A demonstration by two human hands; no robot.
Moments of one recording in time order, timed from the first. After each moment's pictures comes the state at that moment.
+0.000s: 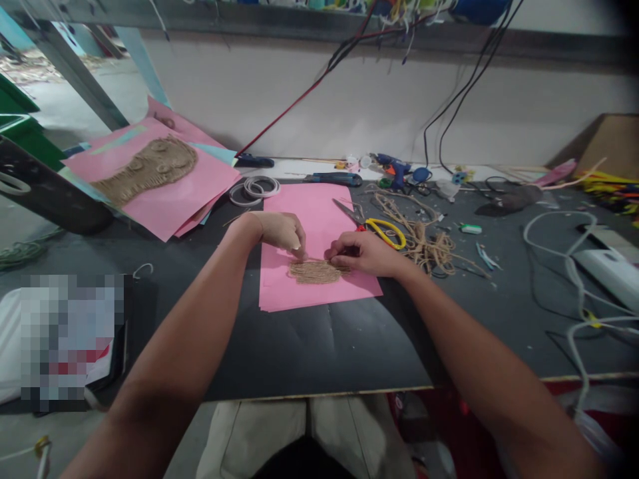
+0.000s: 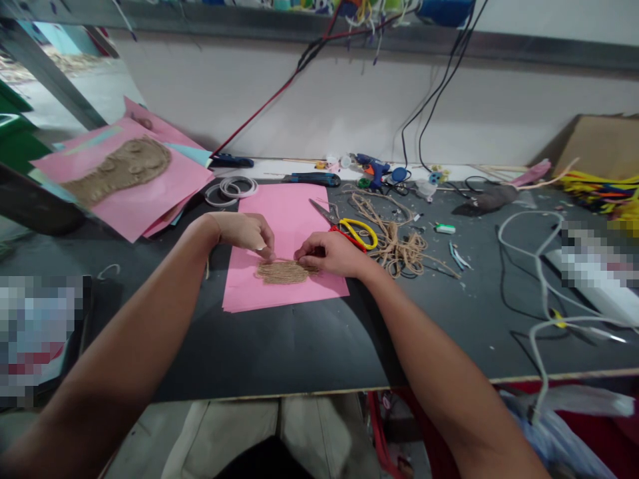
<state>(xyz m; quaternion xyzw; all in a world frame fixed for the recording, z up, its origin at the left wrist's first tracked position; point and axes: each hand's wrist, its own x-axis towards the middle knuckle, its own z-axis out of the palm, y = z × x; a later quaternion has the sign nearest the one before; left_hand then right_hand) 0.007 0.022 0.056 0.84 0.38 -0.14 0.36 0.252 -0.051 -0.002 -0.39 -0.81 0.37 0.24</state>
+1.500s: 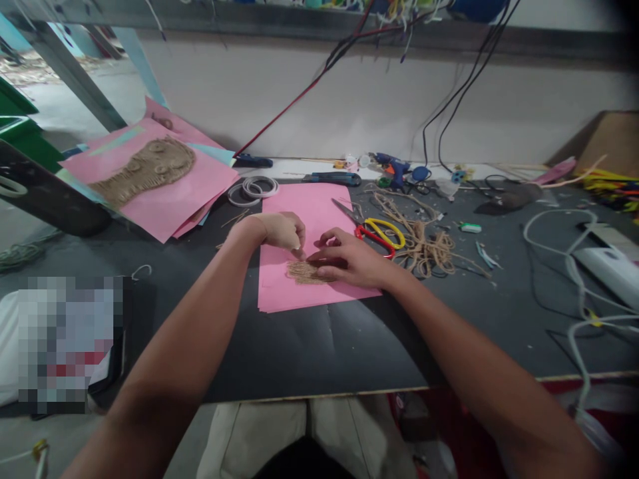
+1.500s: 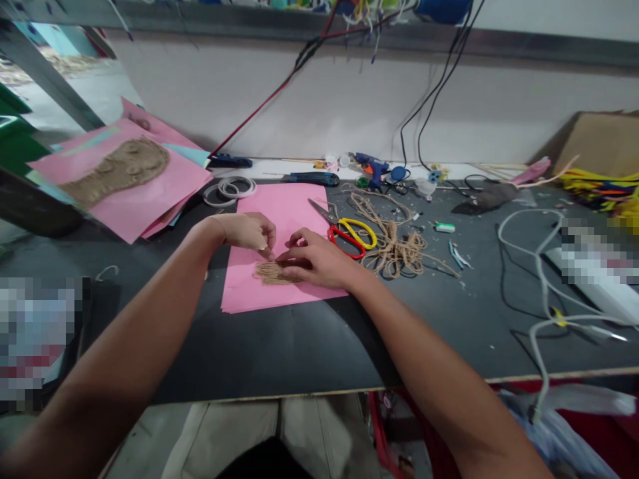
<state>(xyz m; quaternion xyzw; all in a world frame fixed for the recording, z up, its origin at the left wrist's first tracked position) 0.011 0.028 0.044 0.83 0.44 -0.14 0.32 0.234 -0.064 0.003 -0.35 -0.89 0.21 0.19</state>
